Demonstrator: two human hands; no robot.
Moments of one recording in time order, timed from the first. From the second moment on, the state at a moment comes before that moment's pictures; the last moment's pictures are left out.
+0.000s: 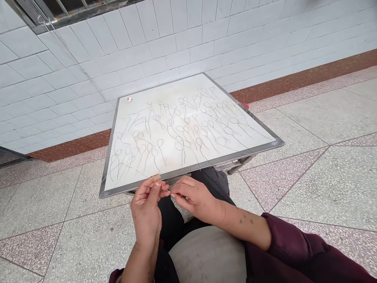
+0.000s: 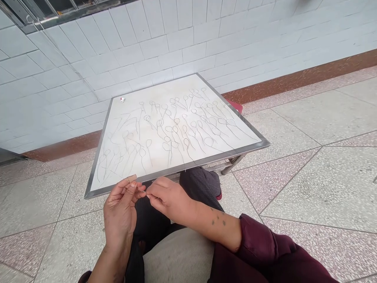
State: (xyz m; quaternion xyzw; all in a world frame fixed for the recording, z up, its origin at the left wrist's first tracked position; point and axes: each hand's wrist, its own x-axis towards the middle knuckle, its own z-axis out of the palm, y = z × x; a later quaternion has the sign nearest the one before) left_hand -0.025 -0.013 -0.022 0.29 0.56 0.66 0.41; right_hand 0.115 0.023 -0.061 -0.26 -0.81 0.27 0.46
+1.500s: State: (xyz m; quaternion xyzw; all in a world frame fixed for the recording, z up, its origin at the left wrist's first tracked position) left_hand -0.024 -0.016 -0.025 0.29 0.48 0.70 0.43; right_hand 0.111 0.025 -0.044 -0.20 -0.17 0.94 0.20
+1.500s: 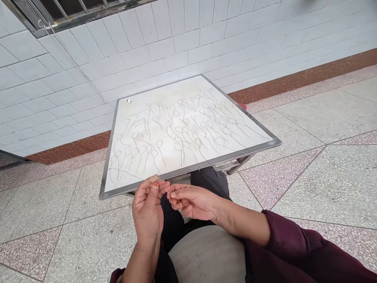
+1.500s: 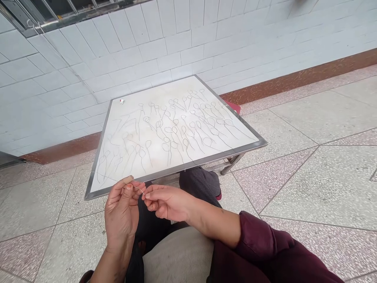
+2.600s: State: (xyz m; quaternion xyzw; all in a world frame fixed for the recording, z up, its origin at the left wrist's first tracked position) left_hand -0.022 -0.013 -0.026 0.20 0.48 0.71 0.47; right_hand 0.102 0.014 -0.043 -0.27 -0.22 0.90 0.28
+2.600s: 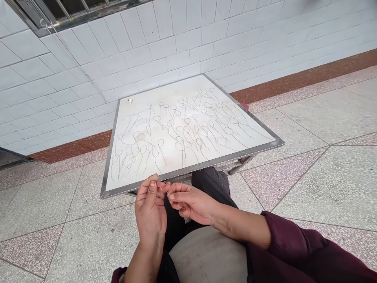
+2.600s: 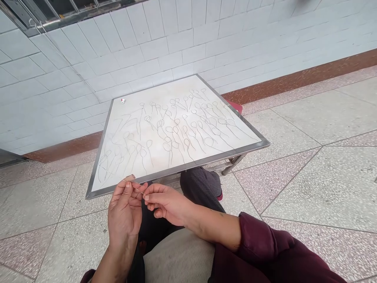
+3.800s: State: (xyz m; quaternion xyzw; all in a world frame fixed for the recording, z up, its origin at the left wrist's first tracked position) left_hand -0.020 -0.015 -0.026 0.20 0.51 0.71 0.44; right_hand 0.097 0.011 -0.054 -0.28 -0.29 0.86 0.30
